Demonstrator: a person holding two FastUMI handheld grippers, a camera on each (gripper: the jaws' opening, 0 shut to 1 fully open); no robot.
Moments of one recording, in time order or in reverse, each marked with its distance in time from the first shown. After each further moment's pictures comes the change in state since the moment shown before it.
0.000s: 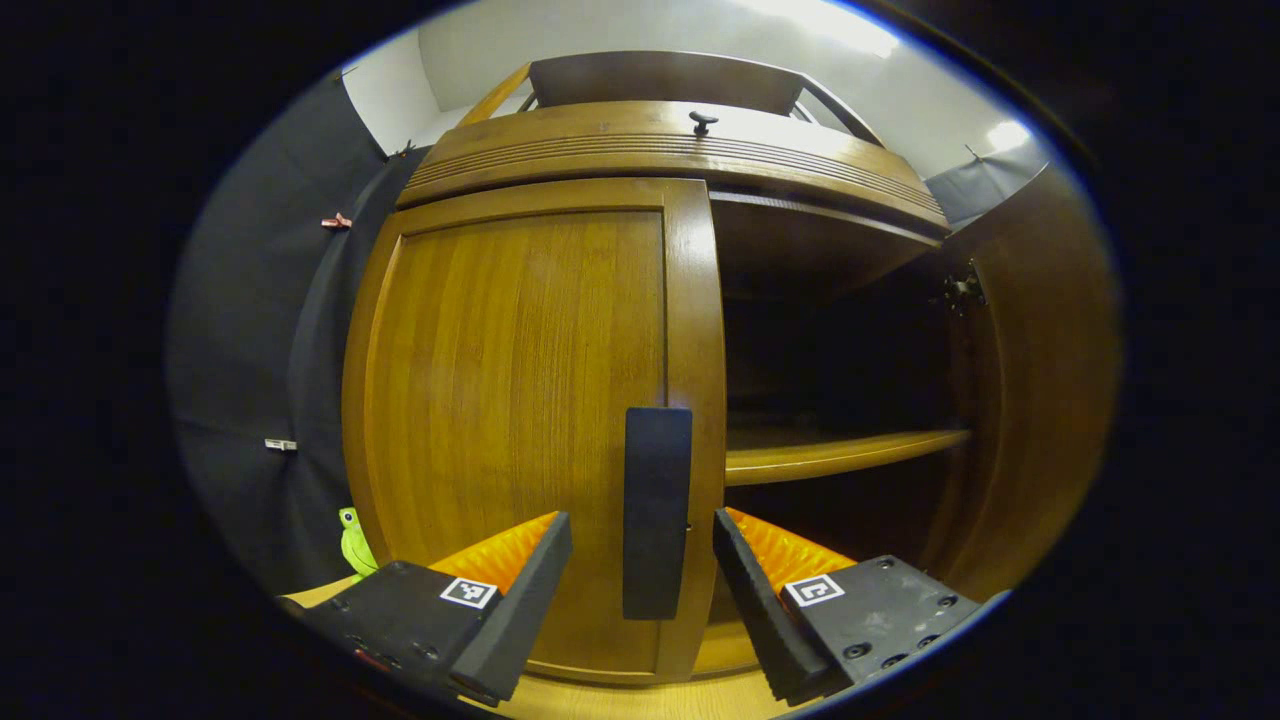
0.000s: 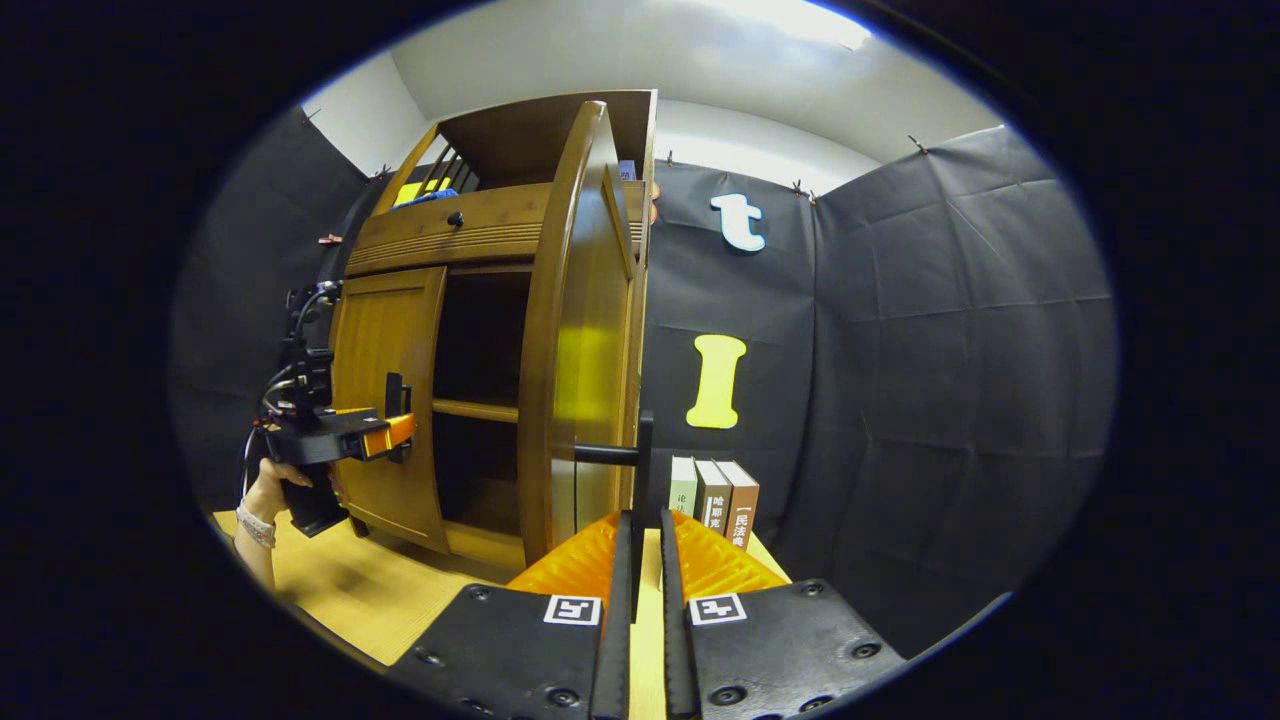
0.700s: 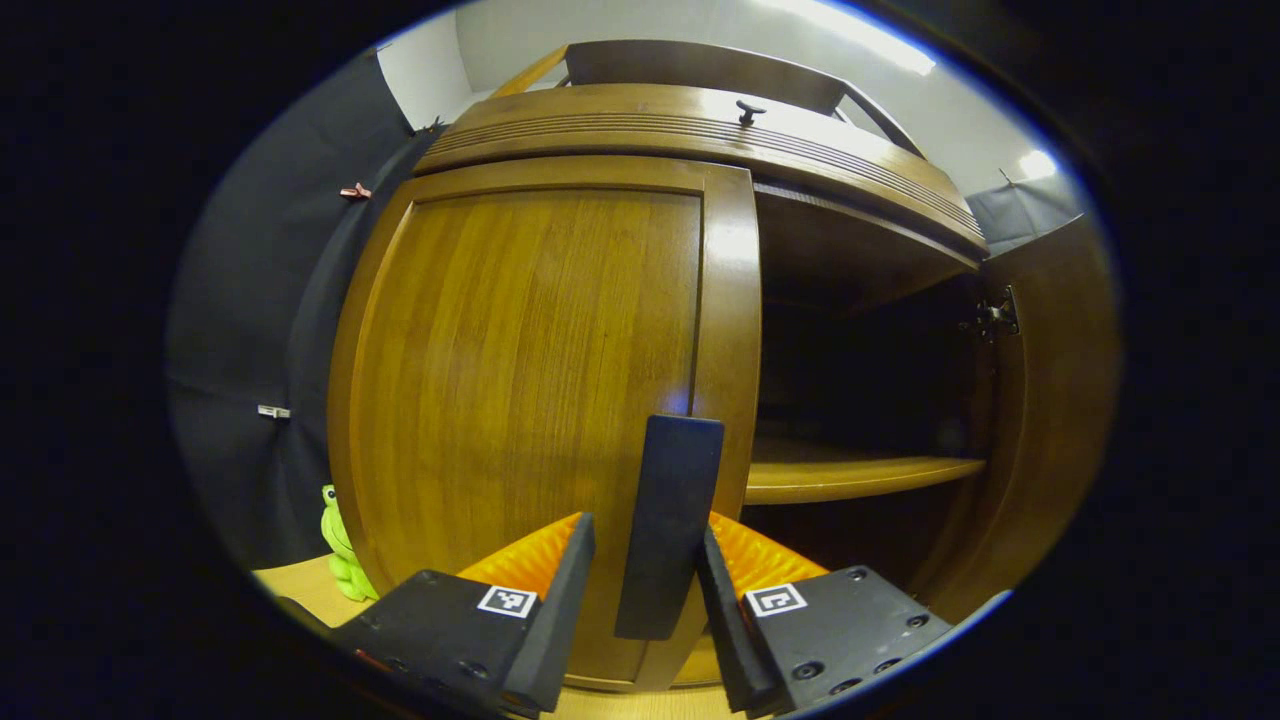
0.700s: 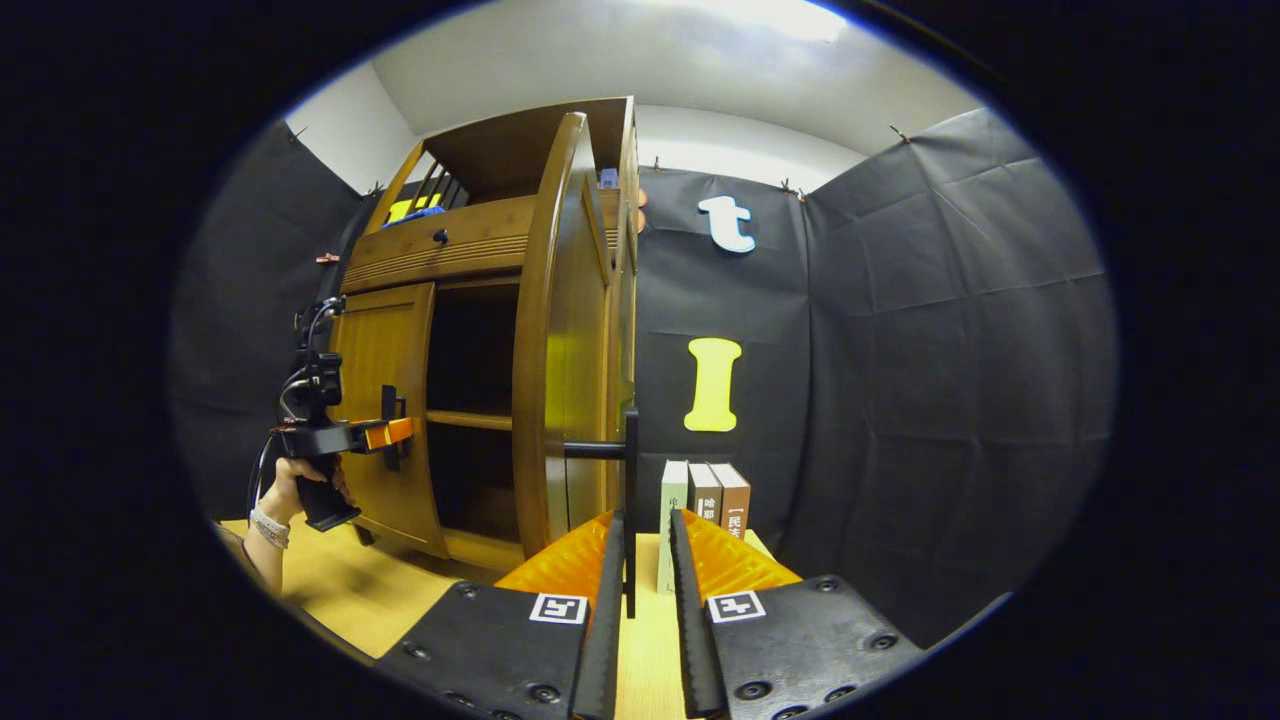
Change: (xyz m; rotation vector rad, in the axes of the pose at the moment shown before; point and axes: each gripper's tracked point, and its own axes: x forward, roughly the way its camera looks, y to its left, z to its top) left arm 0.016 0.000 -0.002 -0.102 0.035 -0.010; right arm -0.005 -0.034 -0.003 0.040 -0.029 -0.015
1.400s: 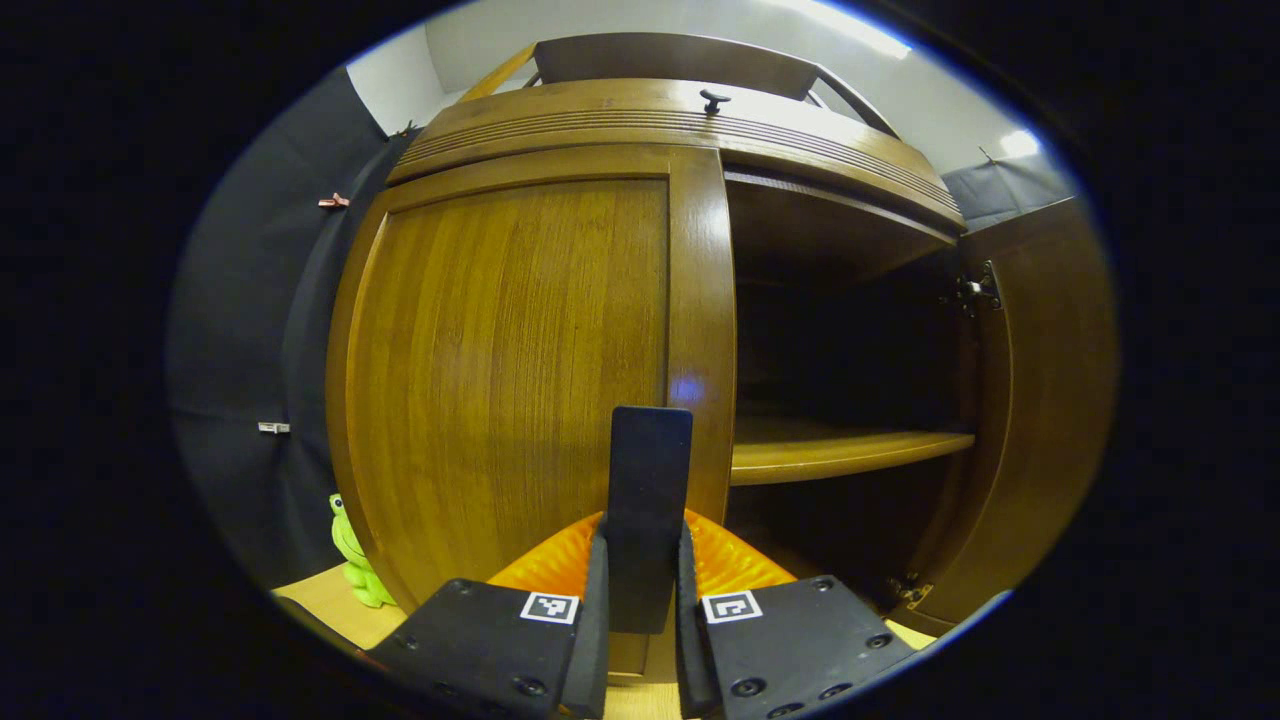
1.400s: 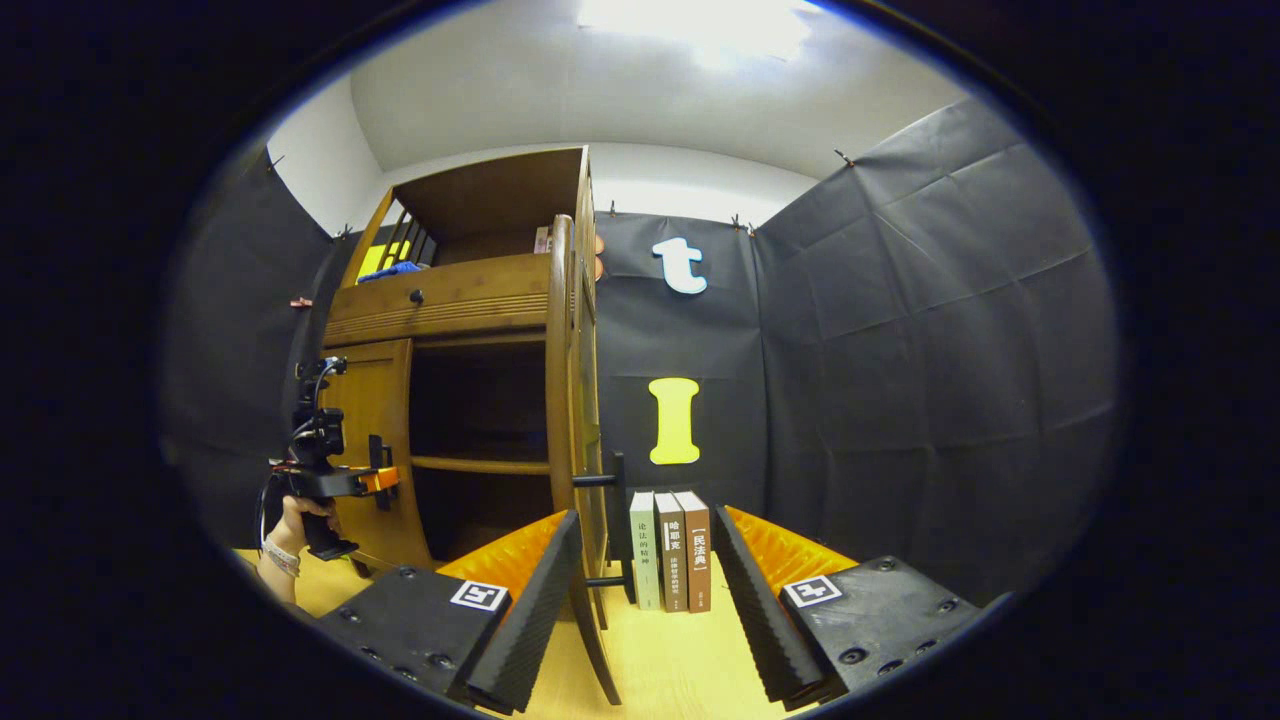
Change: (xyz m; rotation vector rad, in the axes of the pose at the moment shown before) left arm -0.021 -0.003 -0.003 0.062 0.058 -0.034; right arm -0.056 -0.008 0.041 0.078 -0.139 -0.063
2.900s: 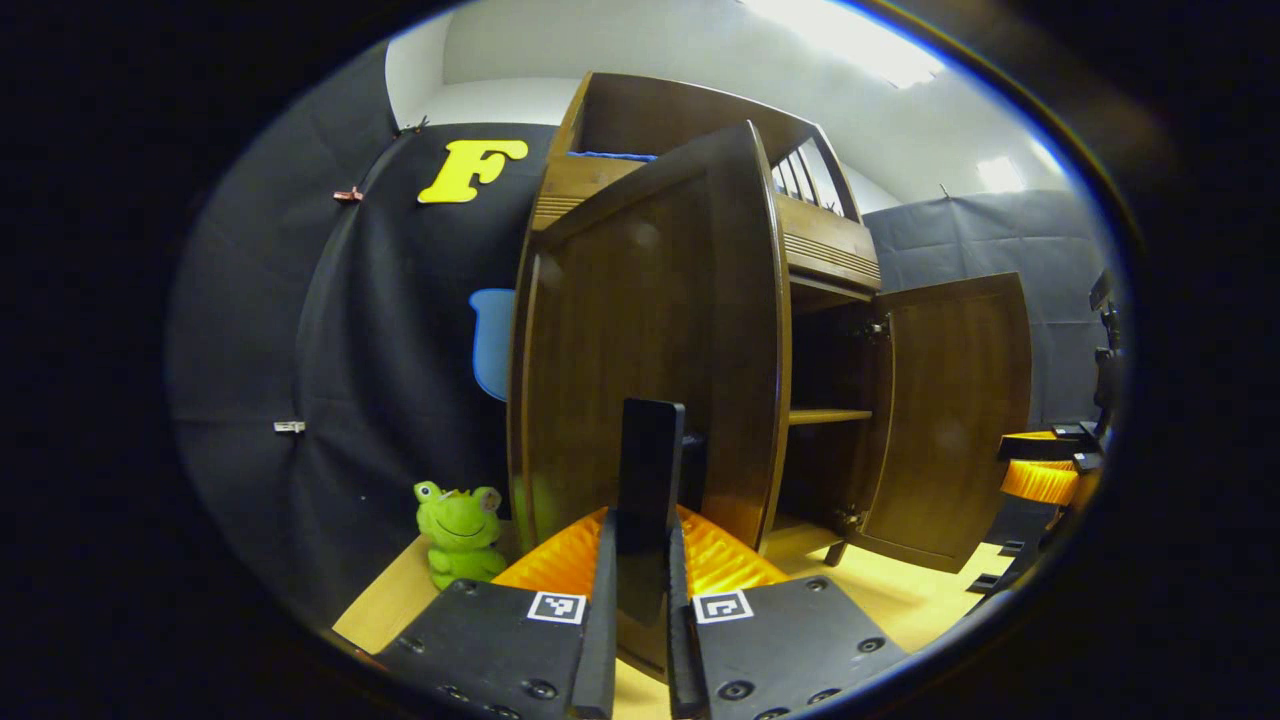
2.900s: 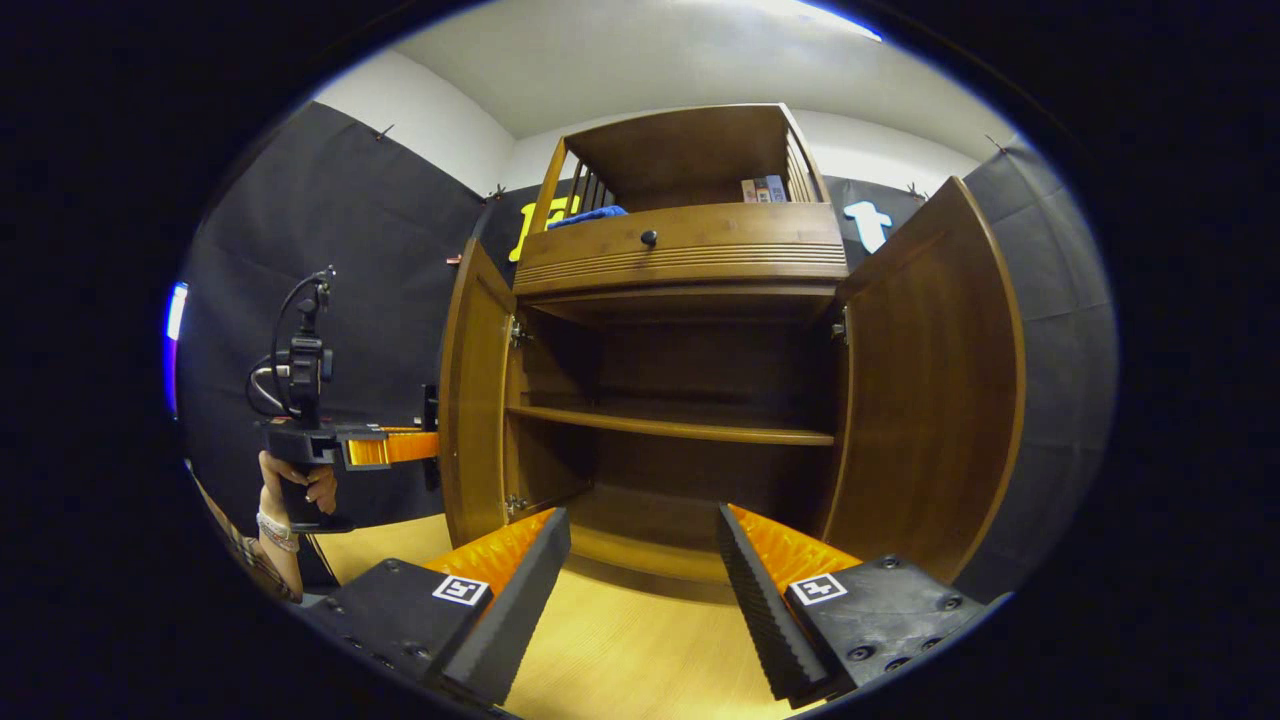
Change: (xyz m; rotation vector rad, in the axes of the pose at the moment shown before) left arm -0.197 0.138 0.008 -0.013 0.006 -0.150; right arm -0.005 0.238 -0.064 -0.069 0.181 0.442
